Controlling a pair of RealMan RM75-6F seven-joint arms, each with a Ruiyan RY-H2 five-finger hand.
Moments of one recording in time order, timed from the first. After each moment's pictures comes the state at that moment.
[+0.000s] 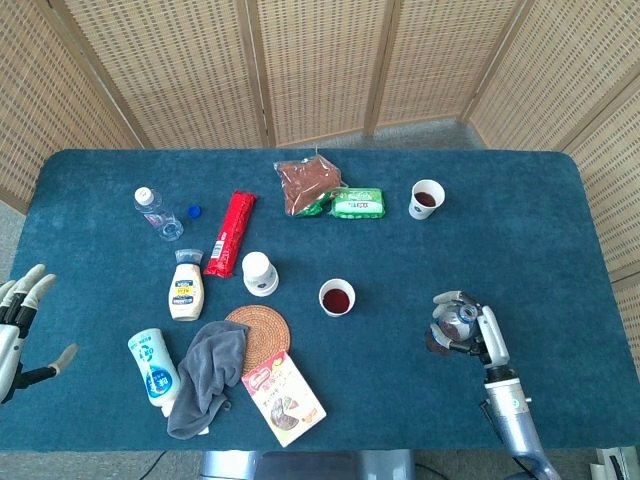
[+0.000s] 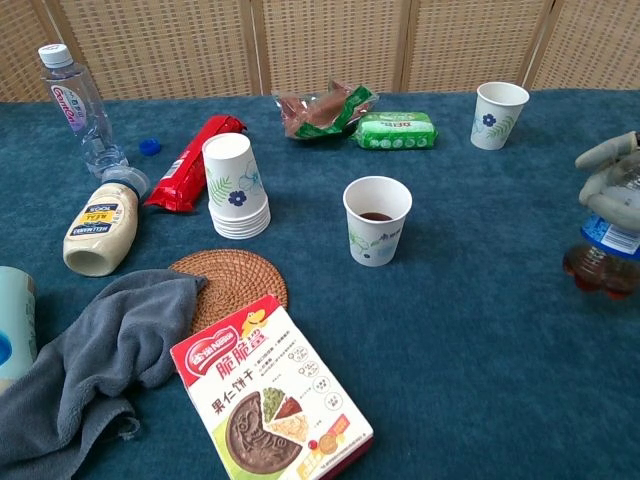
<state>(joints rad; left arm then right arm) -0.05 -0.94 -0.02 -1.92 1.56 1.53 -0.06 0.27 -1.66 0.10 -1.16 -1.54 1.39 0.93</state>
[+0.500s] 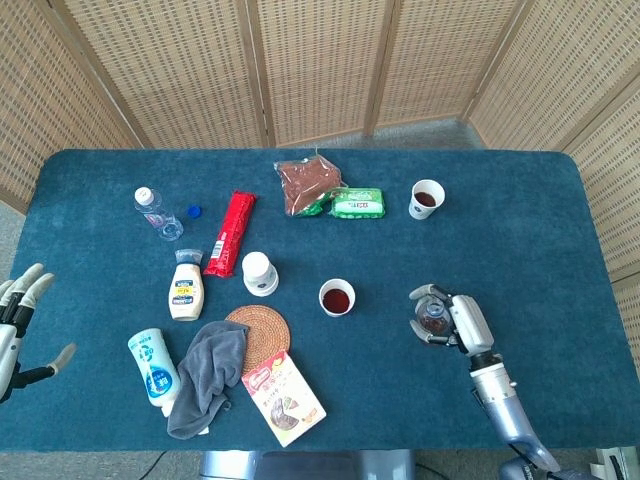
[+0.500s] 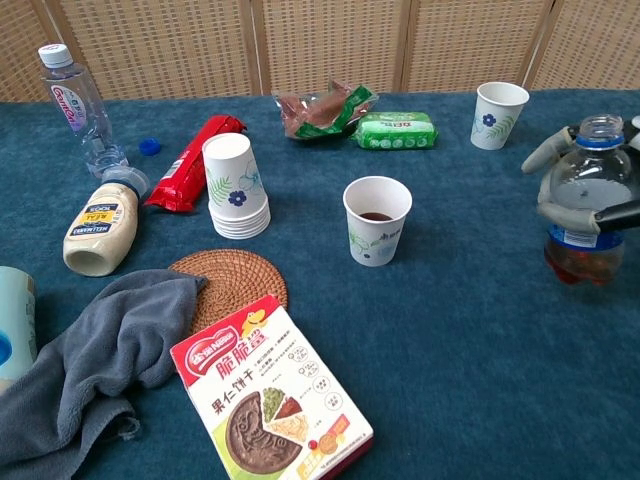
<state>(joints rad) -0.05 -0.93 -0.02 -1.92 1.56 1.53 -0.08 0.36 -1.60 0.11 -1.29 -1.54 1.30 0.54</state>
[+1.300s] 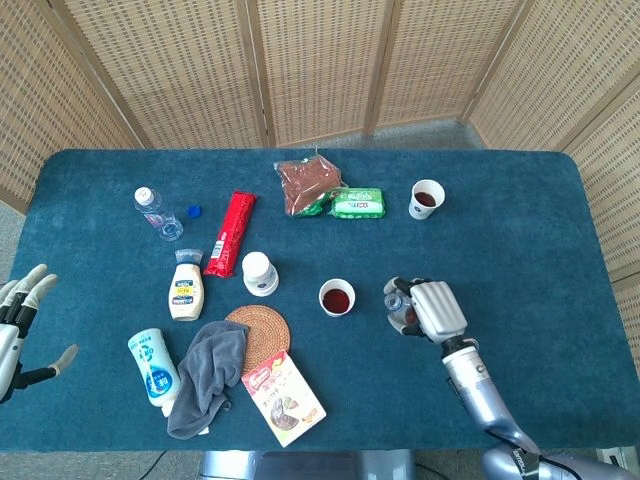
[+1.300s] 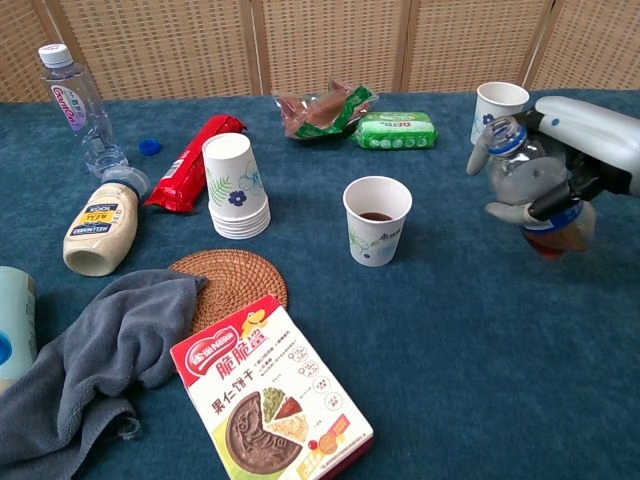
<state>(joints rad) -0.06 -0.92 -0.01 -1.91 1.57 1.52 -0.11 0.47 -1.53 0.18 -1.58 -1.35 1.14 -0.16</state>
